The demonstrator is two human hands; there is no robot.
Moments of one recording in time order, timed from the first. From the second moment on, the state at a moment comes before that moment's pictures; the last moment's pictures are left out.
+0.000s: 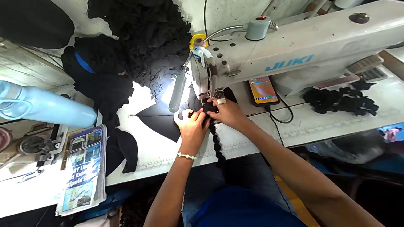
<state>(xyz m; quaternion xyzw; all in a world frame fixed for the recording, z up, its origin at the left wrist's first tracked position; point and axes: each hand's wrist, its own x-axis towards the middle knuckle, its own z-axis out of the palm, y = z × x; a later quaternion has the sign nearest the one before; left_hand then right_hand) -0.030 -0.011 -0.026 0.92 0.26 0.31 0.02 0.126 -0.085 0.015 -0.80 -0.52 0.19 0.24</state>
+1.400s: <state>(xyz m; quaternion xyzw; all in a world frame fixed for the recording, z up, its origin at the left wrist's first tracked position) -0.033 -0.017 -0.025 0.93 0.21 0.30 -0.04 0.082 -0.091 0.035 -0.85 -0.46 0.10 0.23</state>
